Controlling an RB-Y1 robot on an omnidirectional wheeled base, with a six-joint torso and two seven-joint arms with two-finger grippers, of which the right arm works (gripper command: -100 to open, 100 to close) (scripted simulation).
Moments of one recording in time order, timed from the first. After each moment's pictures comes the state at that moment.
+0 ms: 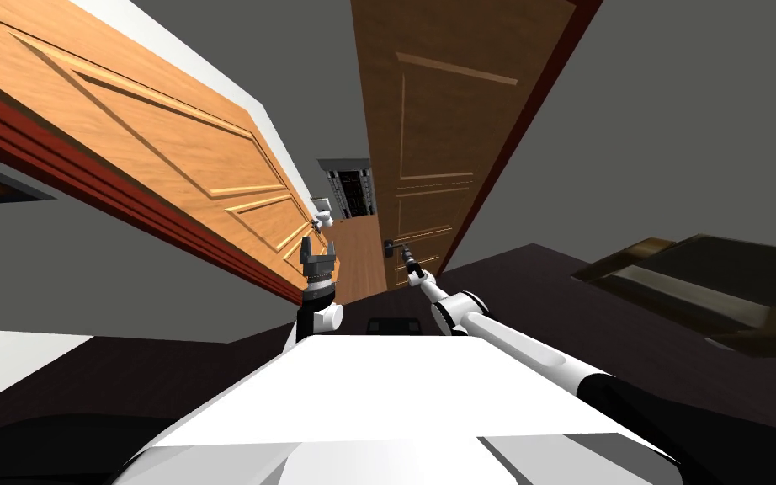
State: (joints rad) arm -0.62 -0.02 0.10 -0.45 -0.04 -0.55 -0.05
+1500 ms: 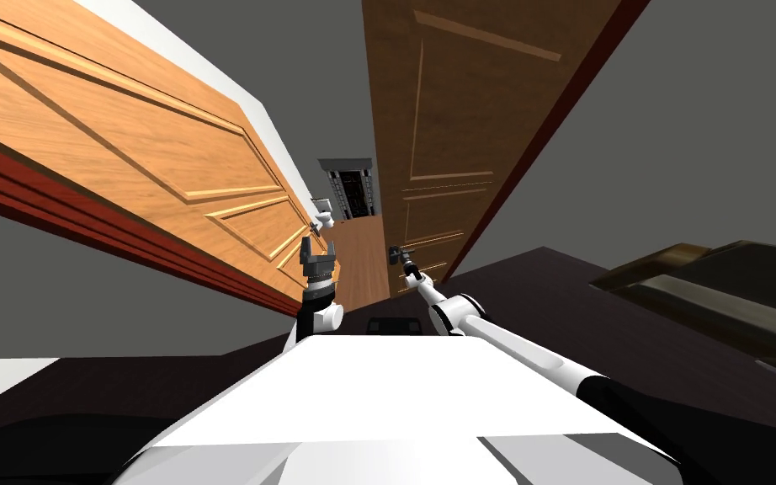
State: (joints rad) arm -0.60 0.02 0.09 -0.45 -0.05 -0.55 -0.04
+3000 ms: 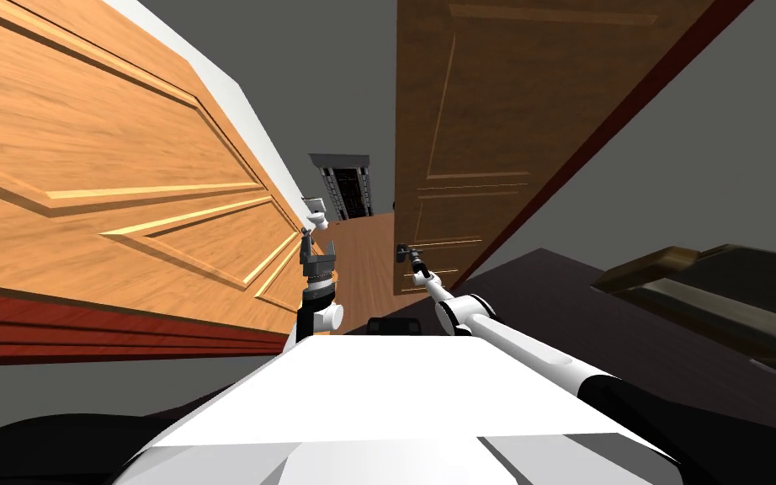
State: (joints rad) arm -0.59 -0.06 0.01 -0.46 -0.09 -0.53 -0.01
